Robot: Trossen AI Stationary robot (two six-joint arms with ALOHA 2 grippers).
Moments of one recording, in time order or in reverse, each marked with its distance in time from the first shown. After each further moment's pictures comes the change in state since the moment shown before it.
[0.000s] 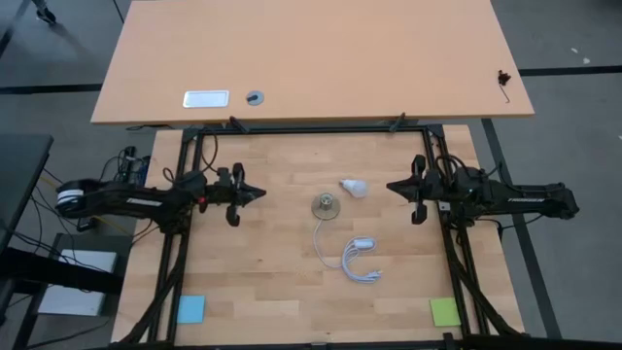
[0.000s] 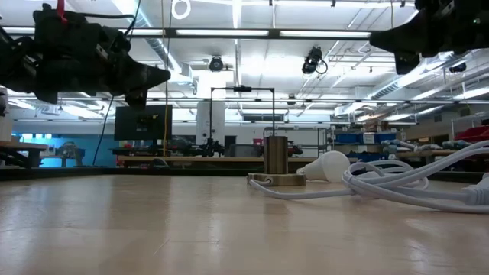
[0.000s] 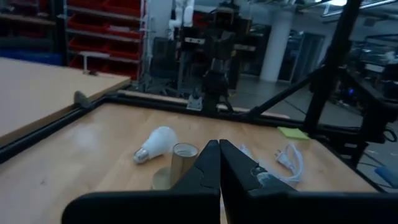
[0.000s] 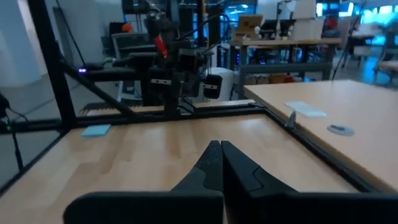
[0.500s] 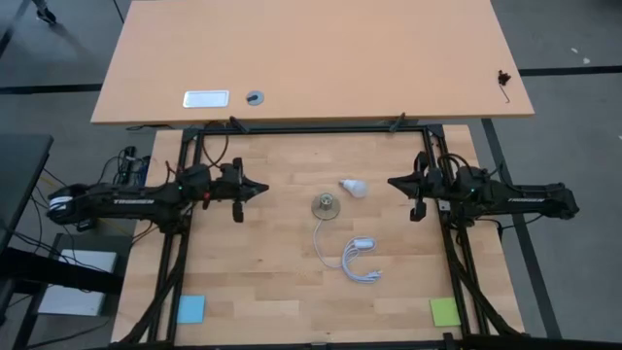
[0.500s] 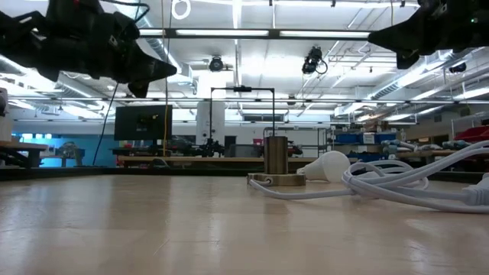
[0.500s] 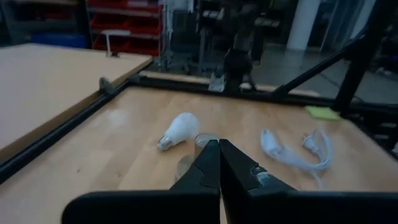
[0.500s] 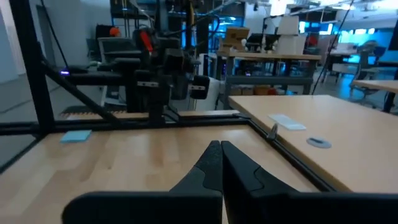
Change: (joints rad) left arm -0.041 -0.169 0.172 -0.499 -0.127 0.093; right arm 0.000 -0.002 0.000 0.036 0.059 -0.053
